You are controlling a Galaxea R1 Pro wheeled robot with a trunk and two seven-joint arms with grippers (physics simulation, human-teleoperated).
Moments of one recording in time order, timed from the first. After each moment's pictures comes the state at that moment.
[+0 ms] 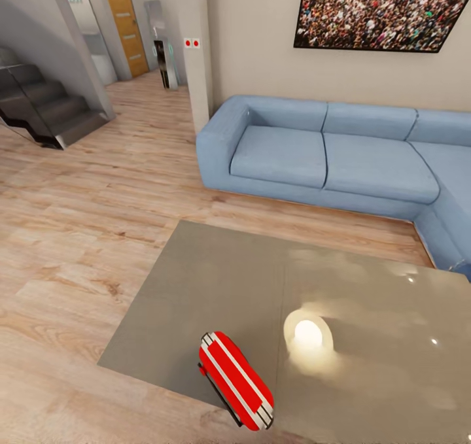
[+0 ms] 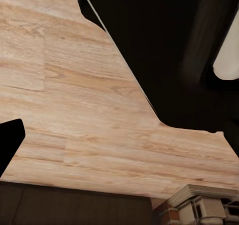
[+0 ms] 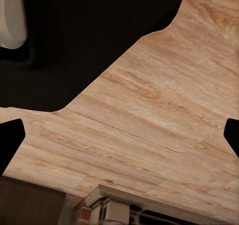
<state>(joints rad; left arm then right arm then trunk) 0.00 0.00 0.00 -0.03 0.04 -0.05 0.00 0.00 0.00 0.35 -0.01 -0.11 -0.09 0.00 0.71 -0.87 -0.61</state>
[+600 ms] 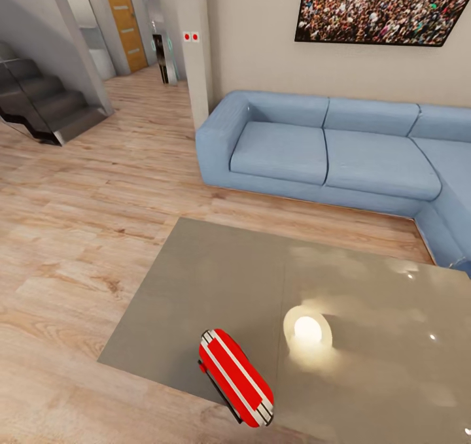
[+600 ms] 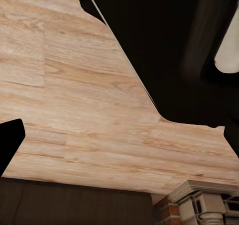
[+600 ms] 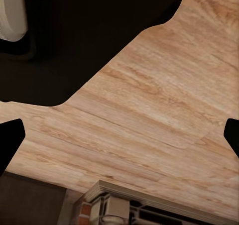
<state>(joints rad) 0.00 0.00 0.00 -0.03 0.04 -0.05 0.00 0.00 0.00 0.35 -0.01 -0.11 -0.09 0.00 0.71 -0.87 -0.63</state>
